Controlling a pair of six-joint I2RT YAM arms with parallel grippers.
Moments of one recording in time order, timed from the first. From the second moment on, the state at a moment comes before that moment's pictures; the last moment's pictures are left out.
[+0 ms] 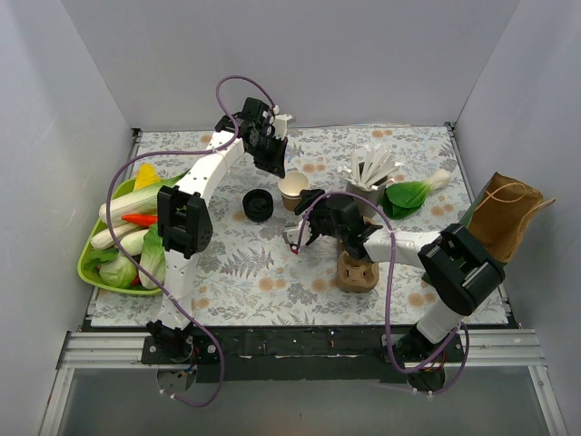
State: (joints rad) left arm -0.40 2.23 2.19 -0.98 0.44 0.05; right arm 0.74 1.63 0.76 0.46 -0.17 -1.47
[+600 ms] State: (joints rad) left arm -0.40 2.23 2.19 -0.98 0.42 0.05; right arm 0.74 1.53 0.75 0.41 -0.25 -1.47
